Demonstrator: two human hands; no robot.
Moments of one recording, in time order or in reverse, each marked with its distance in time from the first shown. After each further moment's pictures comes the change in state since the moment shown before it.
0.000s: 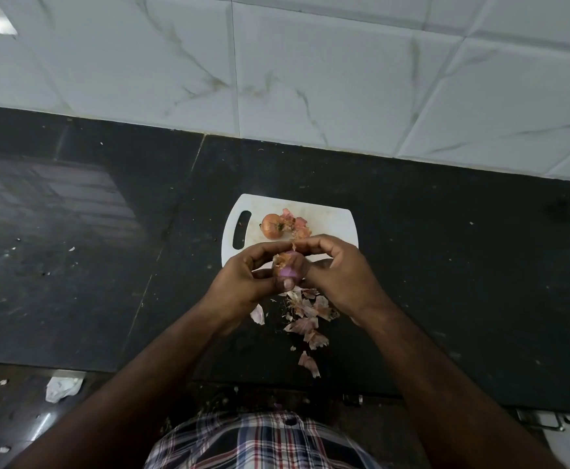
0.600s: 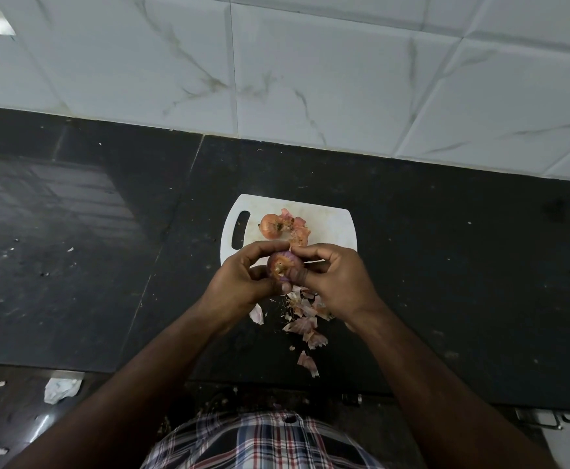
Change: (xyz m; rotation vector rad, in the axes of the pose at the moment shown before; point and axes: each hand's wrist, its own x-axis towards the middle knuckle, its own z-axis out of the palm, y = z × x) left_hand -0.001 0.001 -0.003 0.094 -0.005 0.021; right_hand -0.005 0.005 0.006 0.006 0.021 0.011
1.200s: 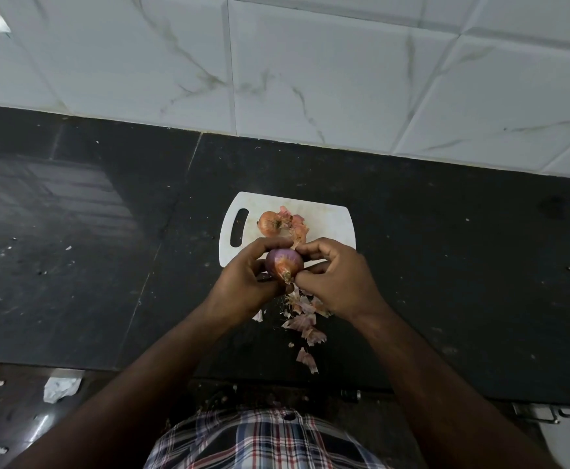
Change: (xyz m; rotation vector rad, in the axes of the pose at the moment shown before) left_hand 0.000 -0.004 0.007 0.173 0.028 0.080; right_hand -0.009 -0.011 -0.003 -0.215 0.034 0.012
